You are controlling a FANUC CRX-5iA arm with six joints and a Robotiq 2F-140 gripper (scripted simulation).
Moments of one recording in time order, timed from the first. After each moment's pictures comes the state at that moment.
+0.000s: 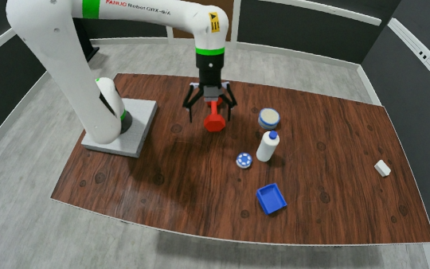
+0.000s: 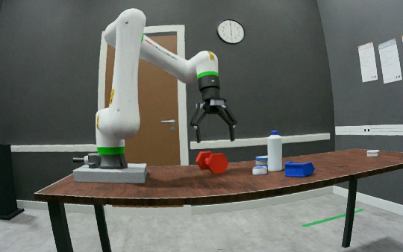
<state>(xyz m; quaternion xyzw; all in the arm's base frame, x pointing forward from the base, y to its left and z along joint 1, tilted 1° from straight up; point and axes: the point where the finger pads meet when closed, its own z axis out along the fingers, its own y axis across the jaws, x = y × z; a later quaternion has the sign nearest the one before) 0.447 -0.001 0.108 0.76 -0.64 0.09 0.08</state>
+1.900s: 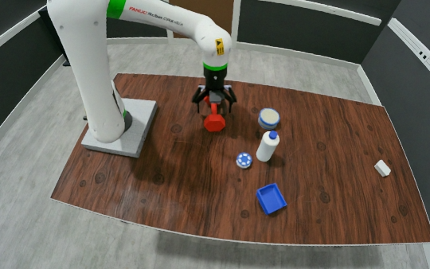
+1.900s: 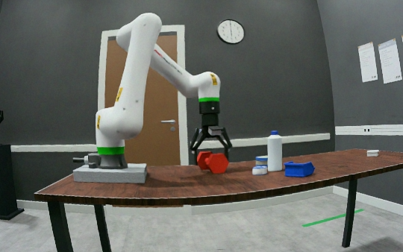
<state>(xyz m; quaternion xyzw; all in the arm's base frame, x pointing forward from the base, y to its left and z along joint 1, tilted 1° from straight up) 0.451 0.131 0.002 0.75 -0.66 0.00 0.00</state>
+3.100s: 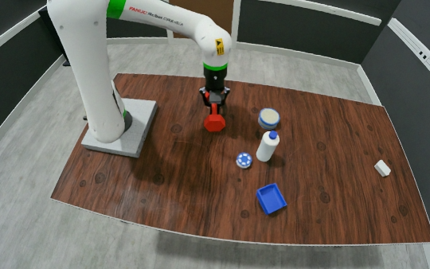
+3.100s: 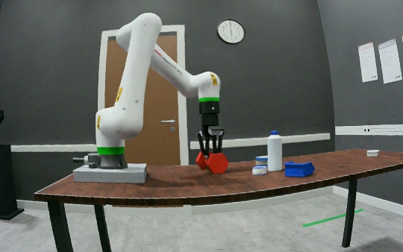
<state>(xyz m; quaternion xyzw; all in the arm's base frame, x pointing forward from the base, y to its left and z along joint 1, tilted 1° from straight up) 0.451 0.131 0.002 0.75 -0.66 0.00 0.00</state>
